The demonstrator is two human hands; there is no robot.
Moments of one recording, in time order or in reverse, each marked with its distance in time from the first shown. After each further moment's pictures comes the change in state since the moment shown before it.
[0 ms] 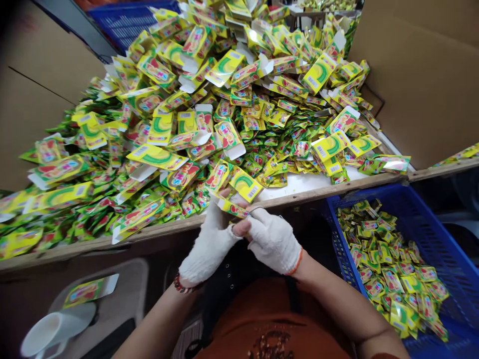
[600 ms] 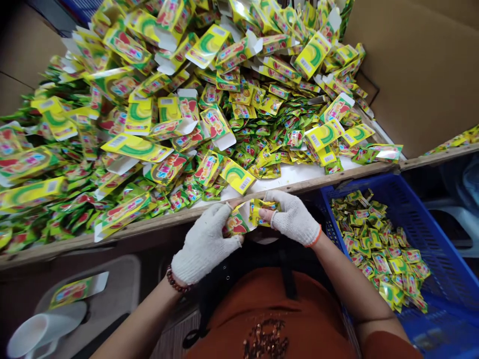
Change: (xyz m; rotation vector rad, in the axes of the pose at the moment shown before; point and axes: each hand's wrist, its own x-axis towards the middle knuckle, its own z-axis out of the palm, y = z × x) left_hand -0.011 -0.021 -0.009 0.927 -0.155 0.319; right_hand -0.001 0.017 -0.043 0.626 -0.046 0.556
